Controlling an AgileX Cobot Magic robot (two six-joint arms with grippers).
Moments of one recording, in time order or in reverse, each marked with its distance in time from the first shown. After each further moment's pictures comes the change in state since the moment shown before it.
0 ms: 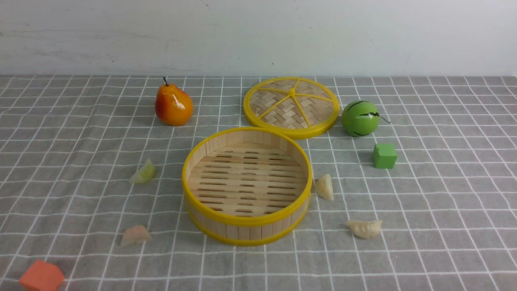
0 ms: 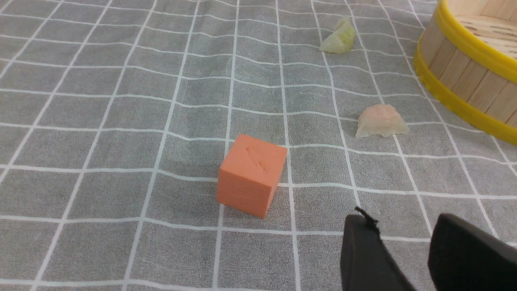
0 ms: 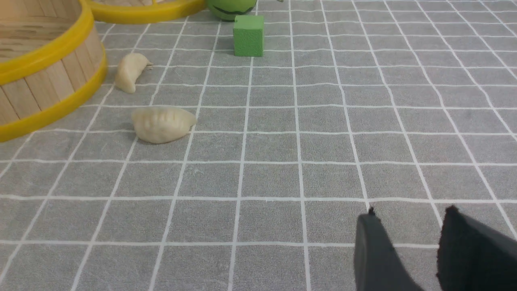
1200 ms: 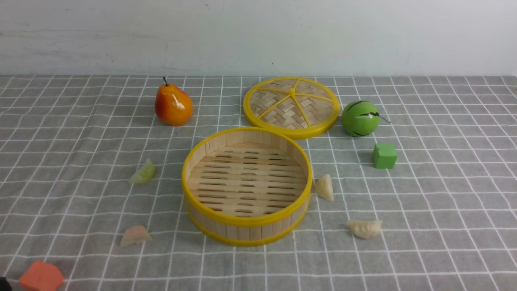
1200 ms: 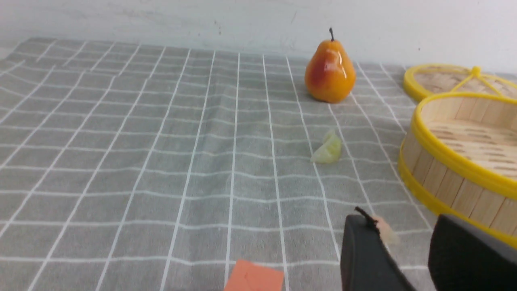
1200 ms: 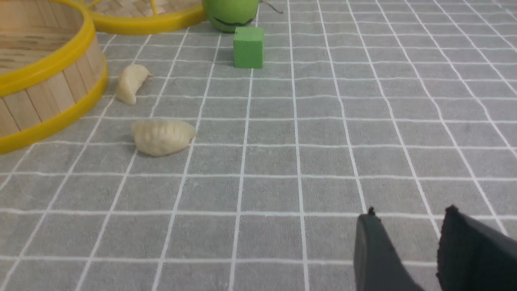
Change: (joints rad) right arm 0.000 0.000 0.008 0.000 -0.069 -0.001; left arm 0.000 0.000 0.000 0.053 -0.255 0.000
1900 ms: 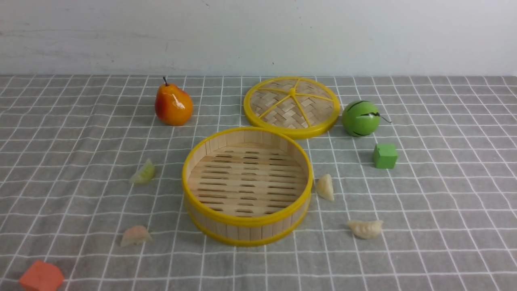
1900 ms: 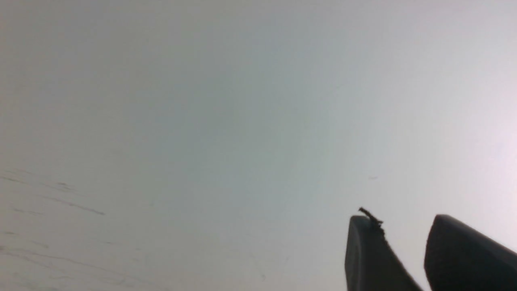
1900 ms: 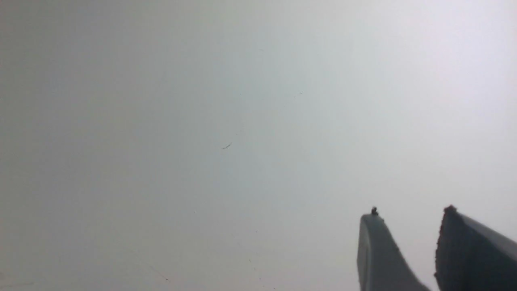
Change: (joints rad) right arm 0.000 0.000 -0.022 -0.019 -0.792 0.237; left arm 0.000 0.010 -0.053 -0.025 -0.641 -0.250
